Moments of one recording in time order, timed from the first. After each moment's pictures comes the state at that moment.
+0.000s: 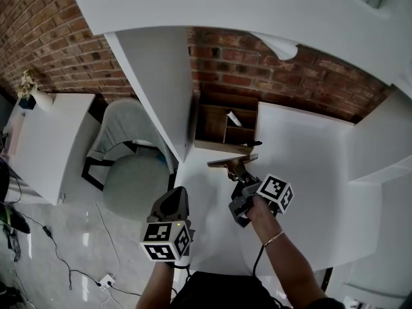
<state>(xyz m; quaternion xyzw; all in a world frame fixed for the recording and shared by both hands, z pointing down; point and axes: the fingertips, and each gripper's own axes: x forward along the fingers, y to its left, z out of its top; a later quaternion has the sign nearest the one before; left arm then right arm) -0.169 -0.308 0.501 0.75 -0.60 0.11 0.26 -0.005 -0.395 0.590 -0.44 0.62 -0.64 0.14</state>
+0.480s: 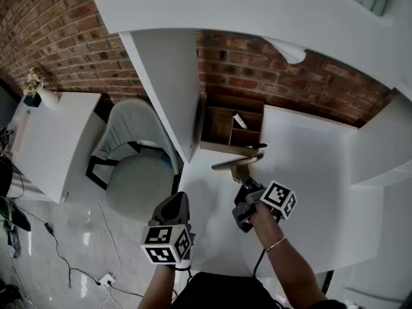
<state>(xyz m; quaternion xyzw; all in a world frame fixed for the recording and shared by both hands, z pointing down) -0.181 -0.294 0.507 0.74 -0.61 0.11 0.27 -0.009 -0.385 0.584 -0.43 0.64 -0.63 0.15</state>
